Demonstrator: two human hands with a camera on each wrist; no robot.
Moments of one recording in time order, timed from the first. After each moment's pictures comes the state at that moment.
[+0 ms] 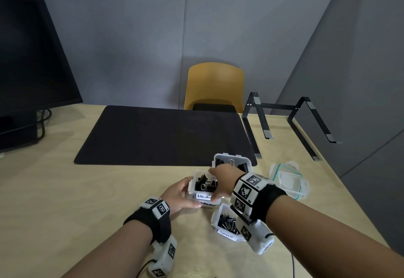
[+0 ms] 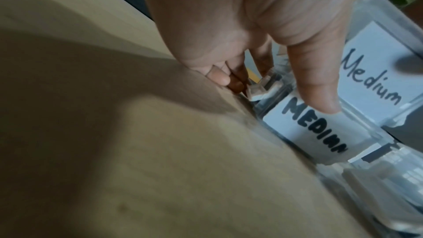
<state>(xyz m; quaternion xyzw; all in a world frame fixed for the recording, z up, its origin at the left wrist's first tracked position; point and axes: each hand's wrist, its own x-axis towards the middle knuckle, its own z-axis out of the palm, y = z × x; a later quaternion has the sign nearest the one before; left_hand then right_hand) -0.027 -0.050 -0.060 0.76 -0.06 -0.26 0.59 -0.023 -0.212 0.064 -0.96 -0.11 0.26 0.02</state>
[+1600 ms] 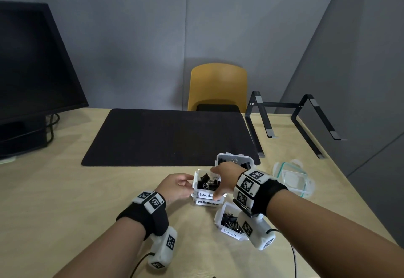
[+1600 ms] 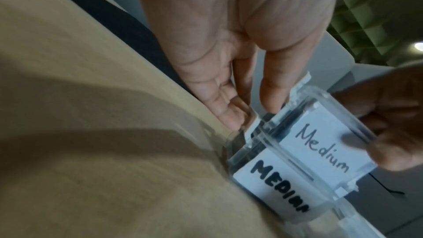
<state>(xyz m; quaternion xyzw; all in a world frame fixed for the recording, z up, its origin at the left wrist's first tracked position) -0.021 -0.040 -0.024 0.76 0.02 -0.25 0.60 -0.025 -0.217 0.073 -0.95 -0.08 0.27 0.08</state>
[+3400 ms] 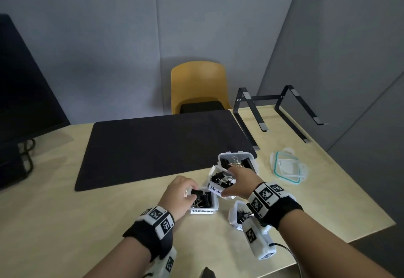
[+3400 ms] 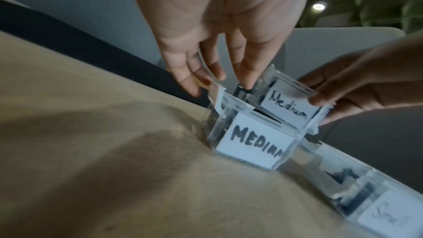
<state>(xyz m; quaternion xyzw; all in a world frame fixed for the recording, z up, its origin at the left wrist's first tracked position) -0.015 -0.013 -0.026 0.90 -0.19 -0.12 0.38 -0.040 -0.216 0.042 -0.95 0.11 0.16 0.24</state>
